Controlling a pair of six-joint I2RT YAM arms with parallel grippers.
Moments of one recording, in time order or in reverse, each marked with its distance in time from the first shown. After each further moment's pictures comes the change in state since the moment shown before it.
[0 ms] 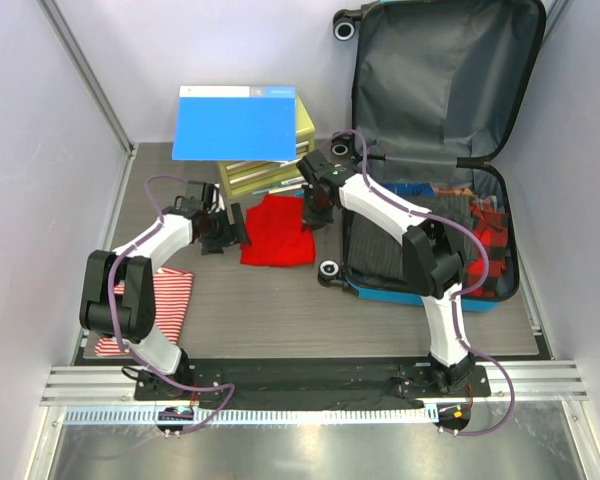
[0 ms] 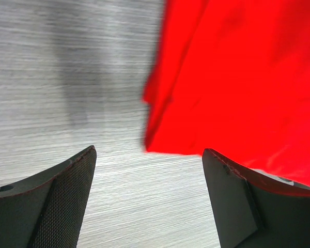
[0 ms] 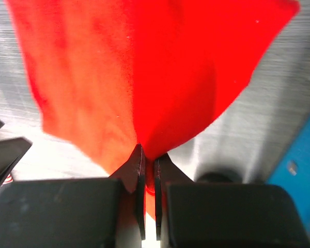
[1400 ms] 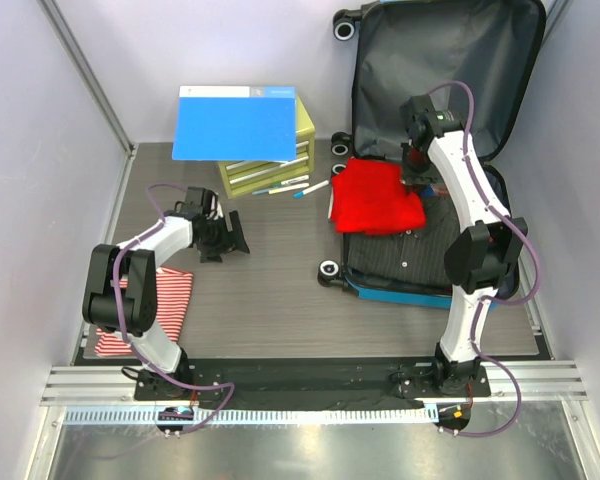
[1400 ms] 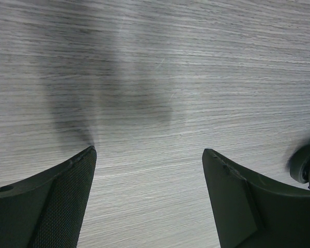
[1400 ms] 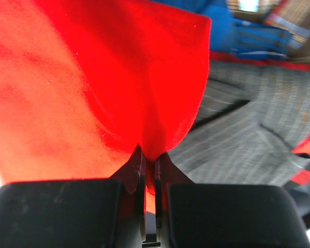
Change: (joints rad) left arm 0.029 0.043 -0.038 0.004 0.020 0.000; right arm -0.433 -0.124 0.293 -0.513 0.216 -0.349
